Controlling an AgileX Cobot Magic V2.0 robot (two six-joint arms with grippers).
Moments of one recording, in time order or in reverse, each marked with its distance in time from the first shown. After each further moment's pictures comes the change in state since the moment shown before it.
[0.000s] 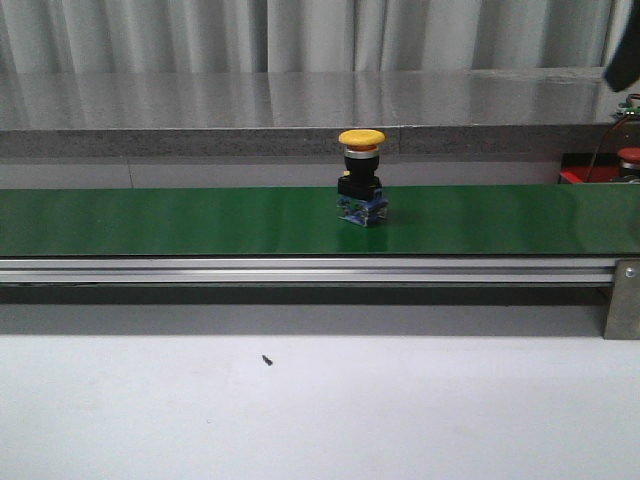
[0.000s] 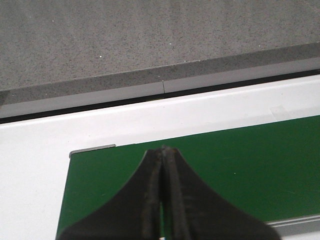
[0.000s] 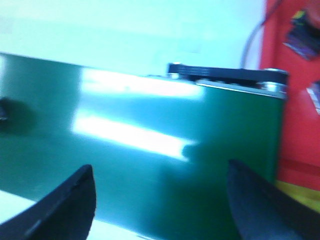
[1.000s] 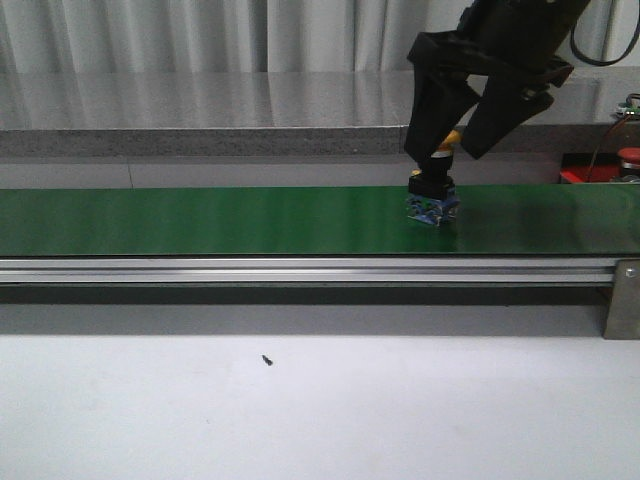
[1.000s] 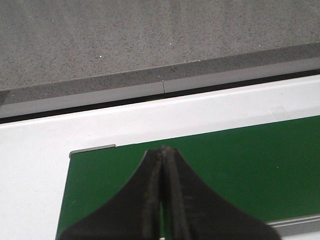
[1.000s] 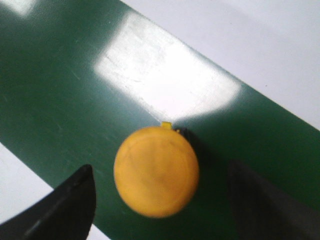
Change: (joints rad) left arm 0.000 0.000 0.000 0.000 0.000 0.000; right arm 0.344 0.247 -0.165 -0.038 -0.001 -0.034
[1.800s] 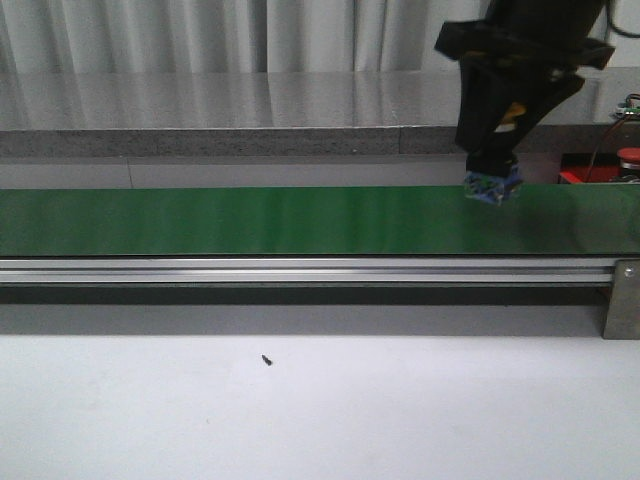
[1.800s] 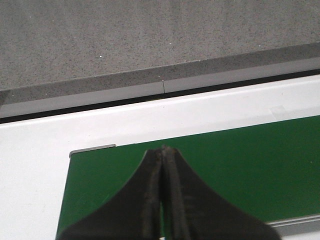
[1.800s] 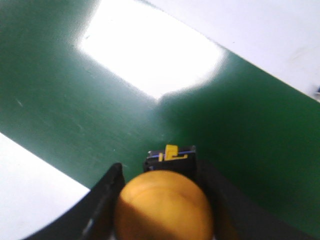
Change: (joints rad) left arm 0.000 0.000 0.000 0.000 0.000 0.000; right arm -0.023 -0.041 -0.047 -0.136 0.145 0.142
